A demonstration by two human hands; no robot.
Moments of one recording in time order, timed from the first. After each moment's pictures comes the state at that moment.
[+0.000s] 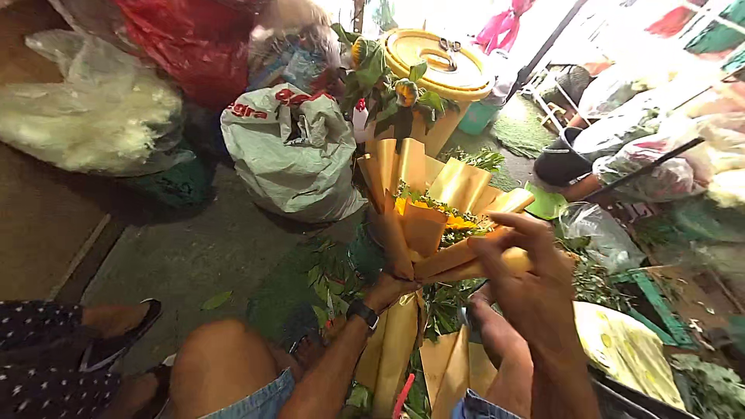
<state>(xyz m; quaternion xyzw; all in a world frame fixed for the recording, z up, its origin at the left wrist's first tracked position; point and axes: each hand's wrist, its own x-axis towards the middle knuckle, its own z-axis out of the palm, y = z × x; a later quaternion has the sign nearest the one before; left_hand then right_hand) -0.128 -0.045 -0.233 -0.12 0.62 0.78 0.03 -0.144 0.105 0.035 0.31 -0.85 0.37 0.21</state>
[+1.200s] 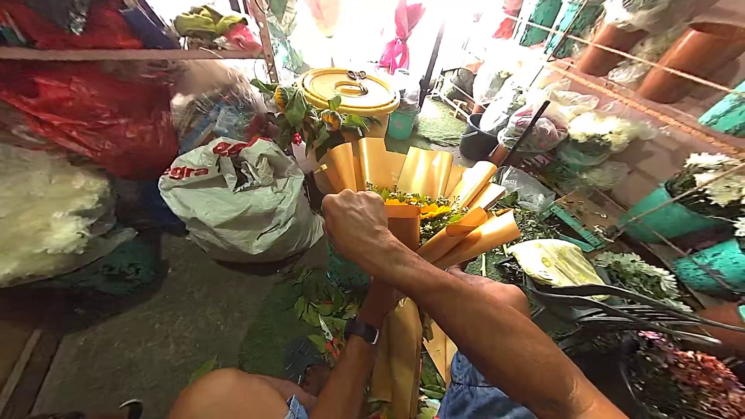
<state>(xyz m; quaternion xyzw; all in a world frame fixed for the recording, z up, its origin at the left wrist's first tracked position) -0.047 -0.029 -0.123 0.00 0.78 0.62 0.02 -0.095 -0.044 0.091 0.28 -0.96 0.05 0.05</state>
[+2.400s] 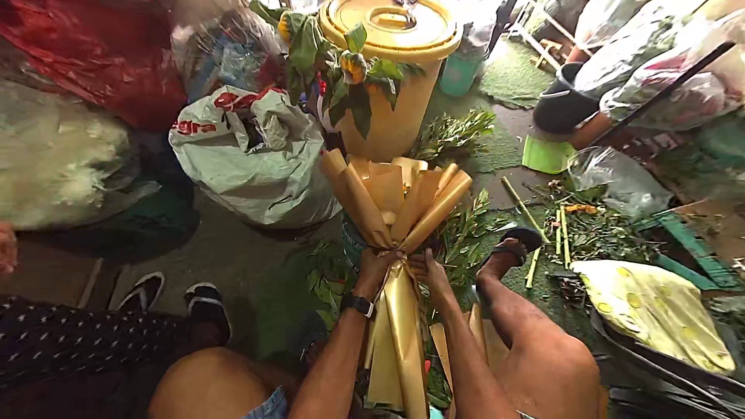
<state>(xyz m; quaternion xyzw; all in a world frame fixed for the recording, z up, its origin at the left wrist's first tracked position) -0.186 -0.046 -0.262 -0.31 0.64 0.70 0.01 -0.206 0.125 -0.266 -0.11 -0.70 0.66 -0.26</state>
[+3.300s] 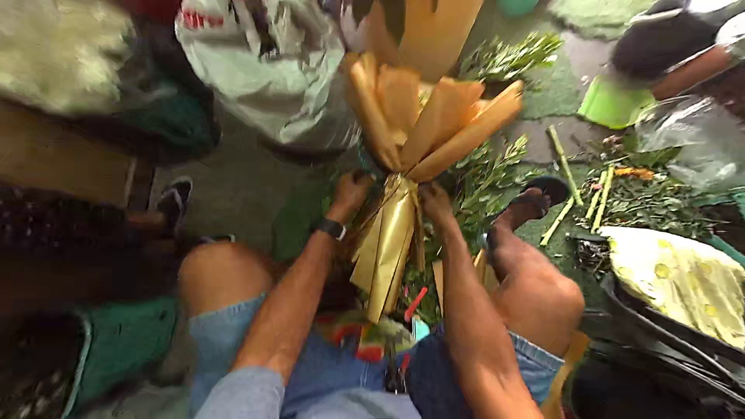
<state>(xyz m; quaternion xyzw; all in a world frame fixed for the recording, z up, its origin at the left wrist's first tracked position) -0.143 -0.124 -0.238 -0.29 0.77 0.56 0.03 -0.215 0.101 -0.265 0.01 -0.77 0.57 -0.27</state>
